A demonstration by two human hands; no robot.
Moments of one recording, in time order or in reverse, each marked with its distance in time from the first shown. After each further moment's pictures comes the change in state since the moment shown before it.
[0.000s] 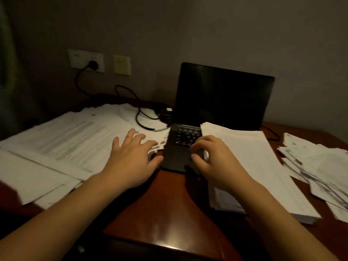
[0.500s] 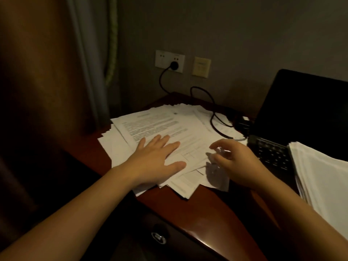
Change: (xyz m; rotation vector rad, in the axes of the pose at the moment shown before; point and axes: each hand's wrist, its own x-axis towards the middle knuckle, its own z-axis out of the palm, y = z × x) left_hand -0.035 -0.147 -0.006 -0.055 -0.199 -0.119; right_hand 0.074 -0.101 0.071 0.207 -0.249 -0.113
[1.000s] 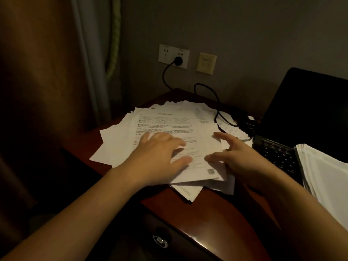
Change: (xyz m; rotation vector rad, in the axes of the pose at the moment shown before) left_hand -0.014 0.015 -0.016 -0.066 0.164 0.033; right_hand 0.016 -0.011 0.001 0.584 -0.191 0.347
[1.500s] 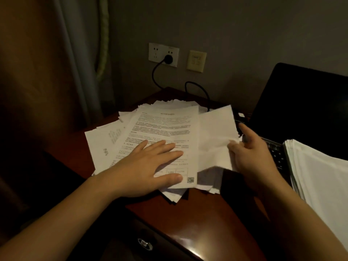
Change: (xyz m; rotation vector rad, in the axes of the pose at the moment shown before) left_hand 0.000 -0.010 0.017 -0.004 -0.197 0.180; right_hand -0.003 0.027 -0.024 0.107 0.467 -0.183
